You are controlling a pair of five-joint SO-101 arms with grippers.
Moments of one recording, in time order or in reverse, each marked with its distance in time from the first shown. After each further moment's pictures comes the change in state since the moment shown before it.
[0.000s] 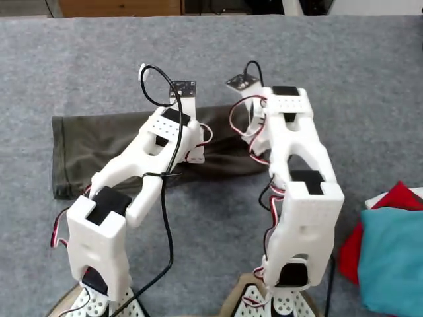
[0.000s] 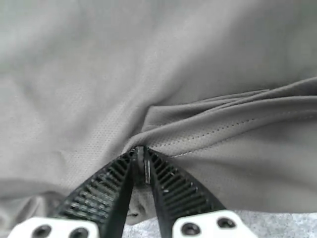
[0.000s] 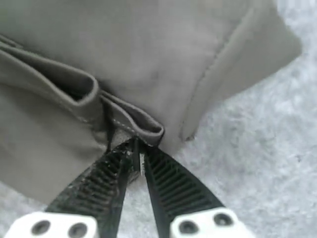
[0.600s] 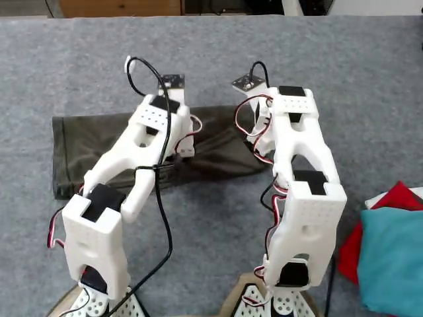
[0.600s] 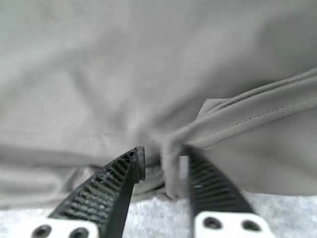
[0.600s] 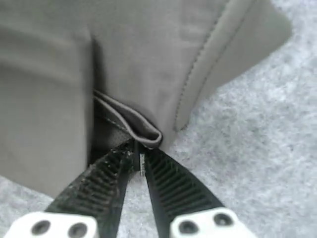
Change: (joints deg) left arm -3.7 0.1 -9.4 13.5 -2.0; right arm 1.1 -1.0 0.0 0.8 1.4
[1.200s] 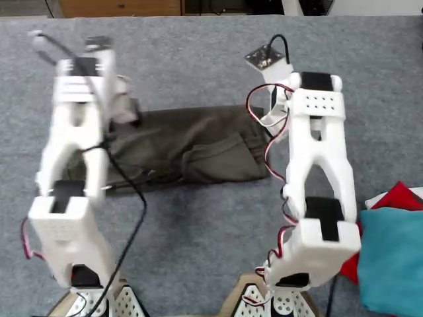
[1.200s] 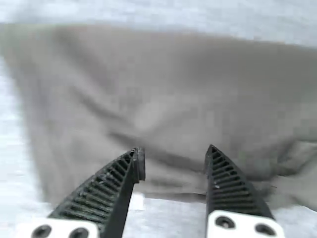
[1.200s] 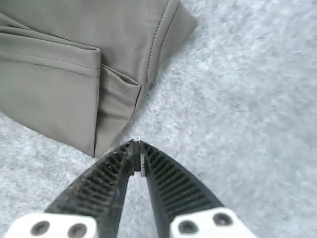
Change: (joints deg) left arm -26.6 0.0 -20.0 17.3 -16.3; right arm 1.4 -22.0 0.1 8.9 0.3
